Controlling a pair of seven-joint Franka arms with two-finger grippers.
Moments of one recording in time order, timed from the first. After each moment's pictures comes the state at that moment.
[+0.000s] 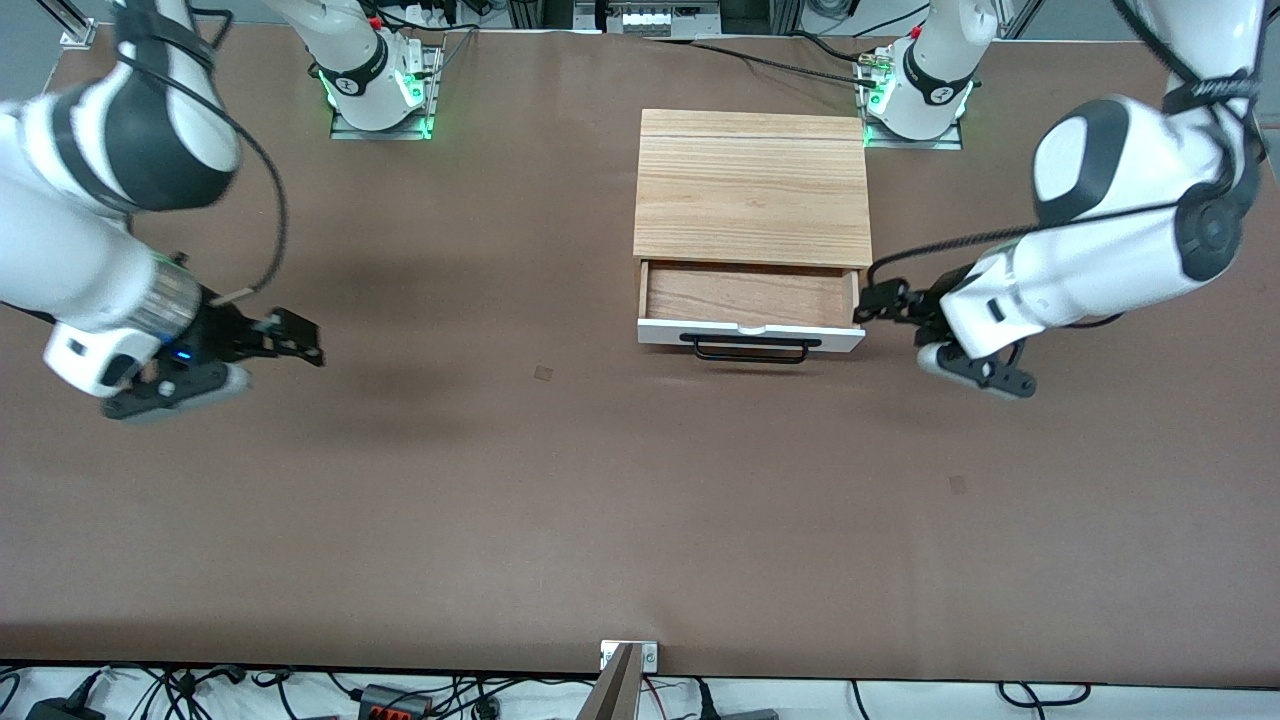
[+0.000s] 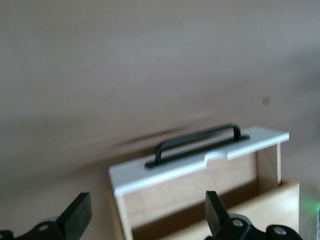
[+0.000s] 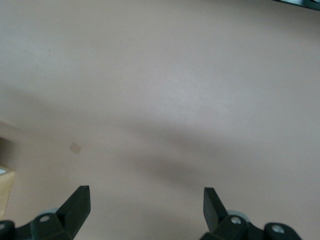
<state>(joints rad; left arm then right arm) -0.06 0.29 -0.18 -1.67 -0.37 1.90 0.07 0.12 0.31 0.05 -1.57 0.13 1.95 -0.16</state>
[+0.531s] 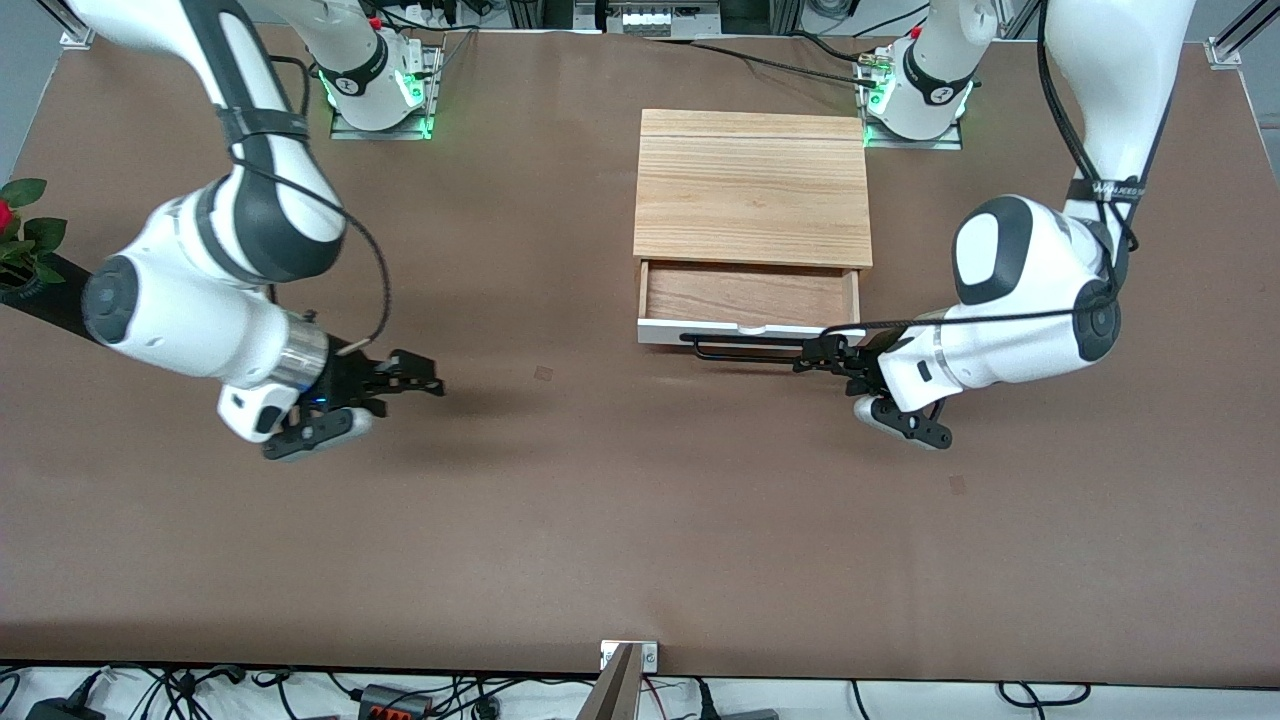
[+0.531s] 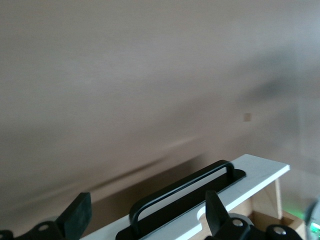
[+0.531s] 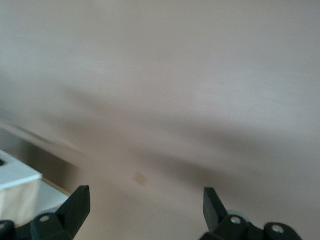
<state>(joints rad) -0.05 0.45 -0.23 -1.67 -0.54 2.07 0.25 0.23 0.45 0.06 -1.57 0.43 2.10 -0.17</state>
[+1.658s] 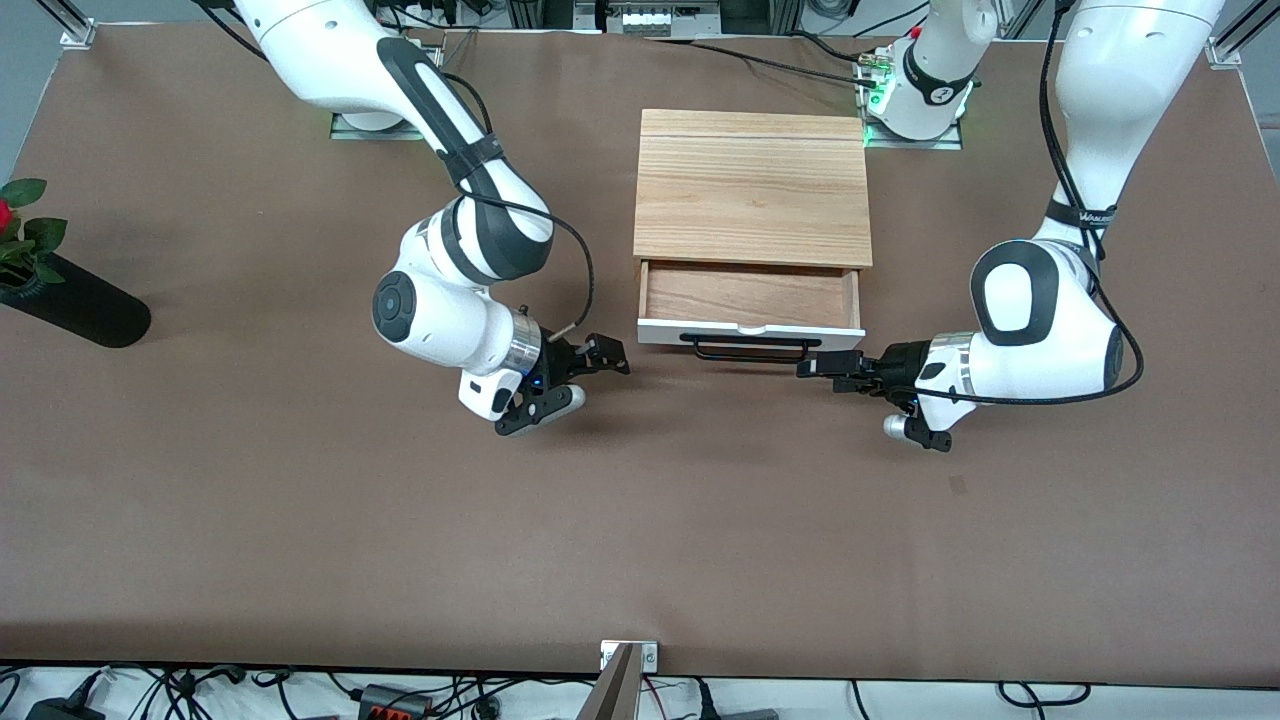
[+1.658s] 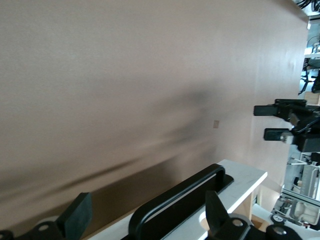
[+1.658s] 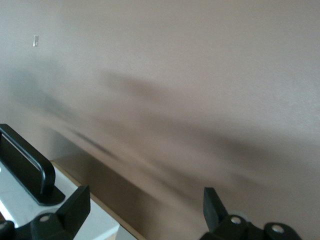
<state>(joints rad) 0.03 0.50 -0.23 -1.76 -0.82 2.07 0.36 0.51 0.66 0.06 -1.53 0.66 2.39 -0.16</state>
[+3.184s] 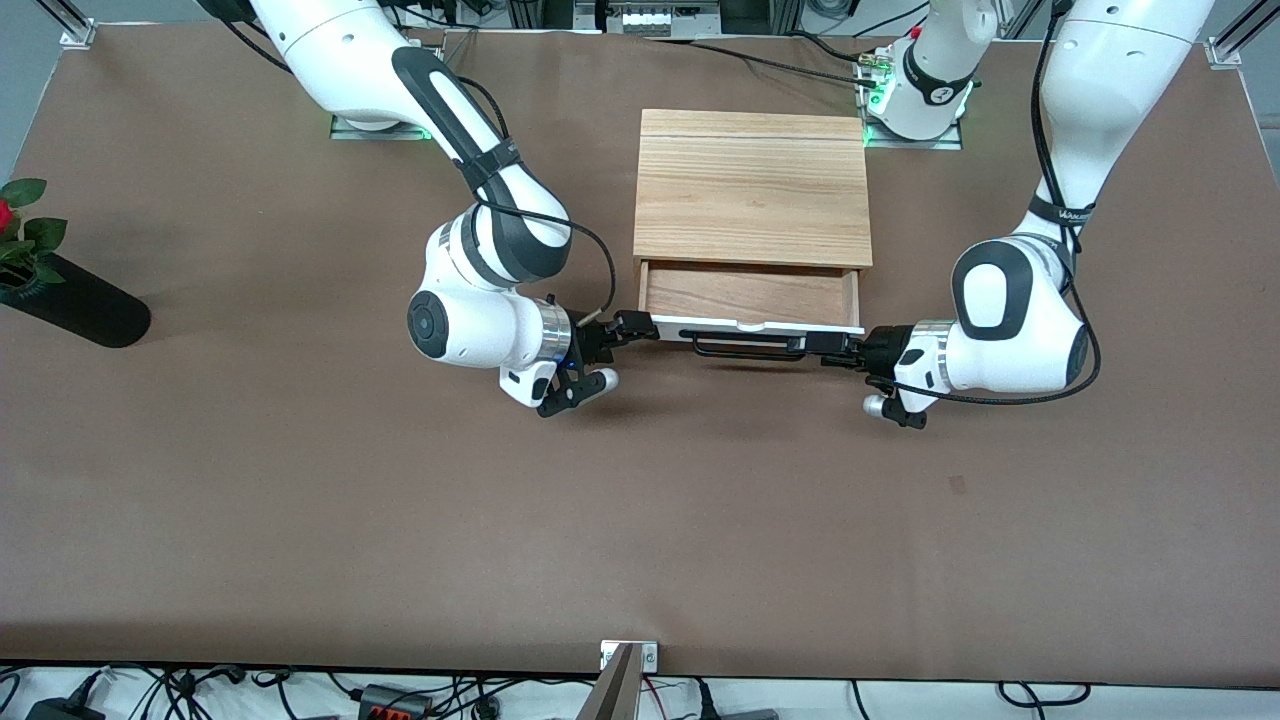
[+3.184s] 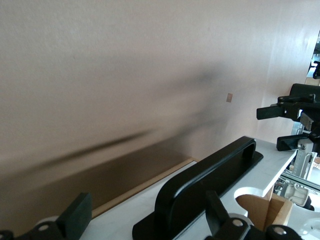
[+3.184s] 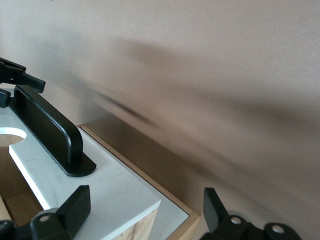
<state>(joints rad) 0.03 0.50 -0.24 -1.88 -0.83 2.05 0.40 0.52 0.69 0.08 -1.50 0.78 2.21 -0.18</state>
